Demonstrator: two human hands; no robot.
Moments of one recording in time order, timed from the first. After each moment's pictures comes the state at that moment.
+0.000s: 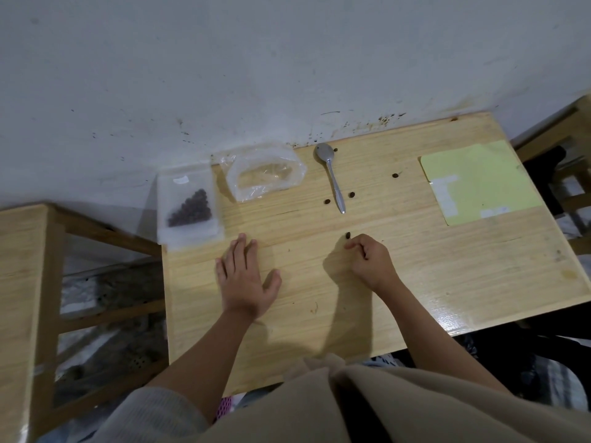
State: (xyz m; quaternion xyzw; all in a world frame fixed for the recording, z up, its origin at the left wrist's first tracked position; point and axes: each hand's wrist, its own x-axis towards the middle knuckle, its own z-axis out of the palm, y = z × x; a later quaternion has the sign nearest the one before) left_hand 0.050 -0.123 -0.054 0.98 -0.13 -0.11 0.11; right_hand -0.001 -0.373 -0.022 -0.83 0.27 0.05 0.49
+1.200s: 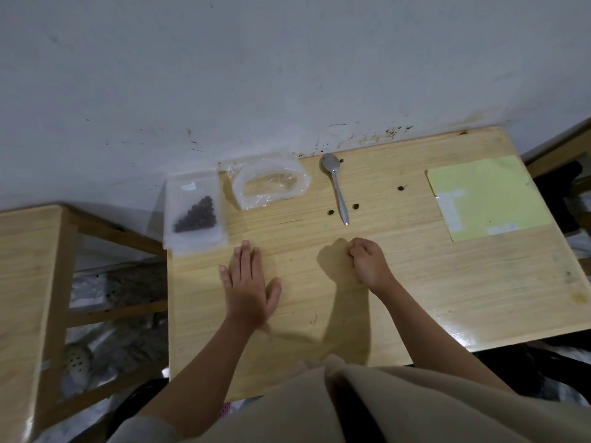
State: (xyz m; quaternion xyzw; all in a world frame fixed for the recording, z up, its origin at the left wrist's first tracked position) left_hand 0.047 -0.126 -0.054 0.98 -0.16 -0.11 0.07; right_hand 0.027 -0.376 -0.018 -0.73 0.31 0.09 0.60
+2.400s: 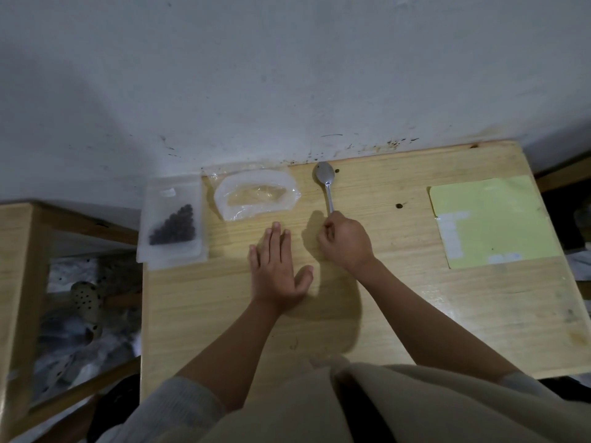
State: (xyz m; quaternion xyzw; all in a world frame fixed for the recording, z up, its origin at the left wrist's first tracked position) left_hand 0.086 -0.226 -0.057 0.97 -0.16 -0.12 0.14; right_hand 0.110 -0.395 -0.022 -0.94 0.11 0.06 0.32
